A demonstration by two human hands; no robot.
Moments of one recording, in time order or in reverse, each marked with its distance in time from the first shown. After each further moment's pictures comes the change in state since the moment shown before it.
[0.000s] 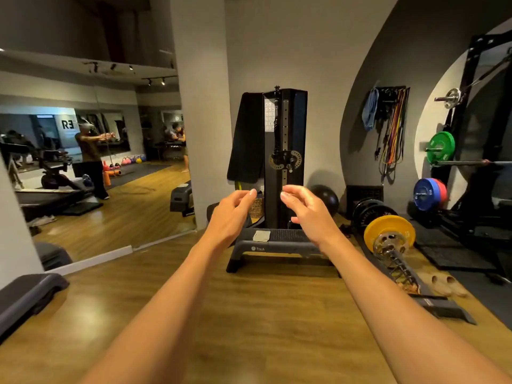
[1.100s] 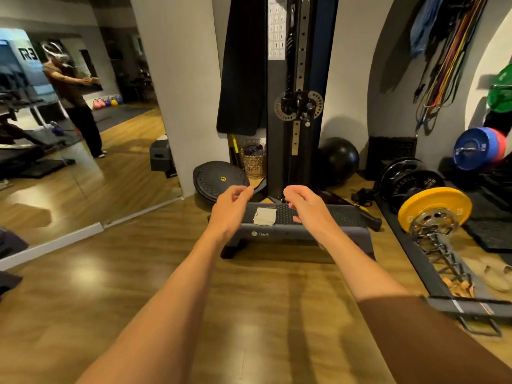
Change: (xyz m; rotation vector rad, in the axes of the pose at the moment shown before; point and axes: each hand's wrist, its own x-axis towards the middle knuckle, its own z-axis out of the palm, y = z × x) left_hand 0.519 -0.310 0.135 -0.065 -0.063 -0.309; right_hand 0.482 0.367 0.094 -0.053 0.005 0.386
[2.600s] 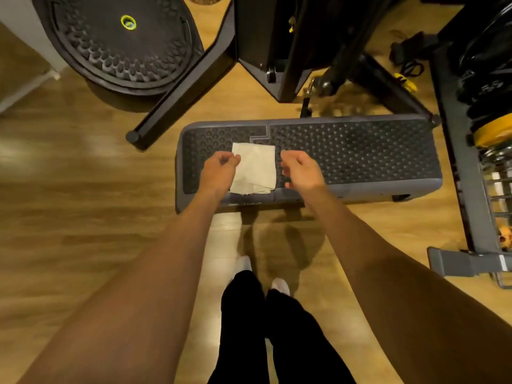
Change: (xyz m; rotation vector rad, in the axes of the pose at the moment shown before) left_hand 0.780 -0.434 0.259 0.090 -0.239 -0.648; right_hand 0.737 0.455 0.186 0.021 0.083 0.803
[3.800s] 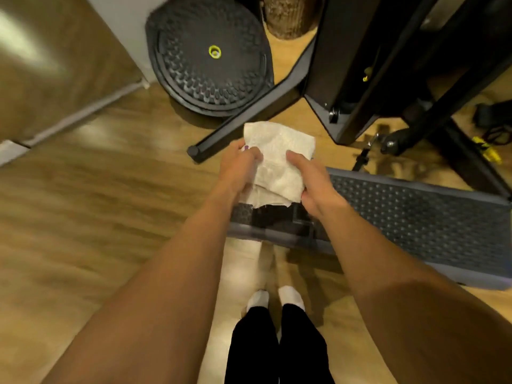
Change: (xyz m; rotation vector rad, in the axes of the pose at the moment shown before) left_hand 0.038 0.096 -0.078 -0.348 0.181 -0.070; right_hand 0.057 -0.116 0.066 0.455 -0.349 0.119
